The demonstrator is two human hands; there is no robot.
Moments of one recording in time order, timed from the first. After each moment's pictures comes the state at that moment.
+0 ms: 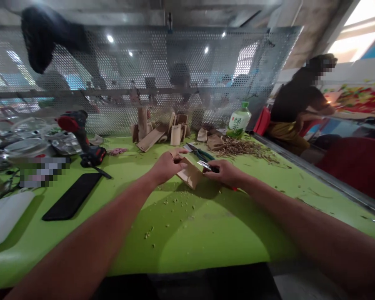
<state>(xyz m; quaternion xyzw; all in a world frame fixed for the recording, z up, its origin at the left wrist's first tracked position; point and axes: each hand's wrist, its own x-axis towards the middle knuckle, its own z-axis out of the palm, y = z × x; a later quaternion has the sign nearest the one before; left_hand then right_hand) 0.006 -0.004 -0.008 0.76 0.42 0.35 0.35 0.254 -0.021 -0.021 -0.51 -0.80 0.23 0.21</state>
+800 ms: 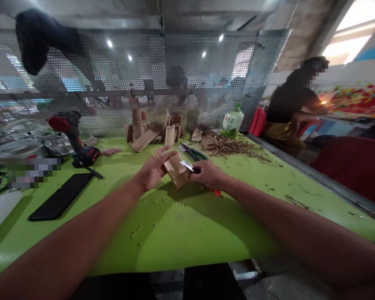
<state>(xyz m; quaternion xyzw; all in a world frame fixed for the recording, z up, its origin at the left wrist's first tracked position) 0.001 -0.019 -0.017 0.50 0.26 0.49 0.66 0.222 -0.035 -0.019 -0.54 -0.74 0.33 0.23</state>
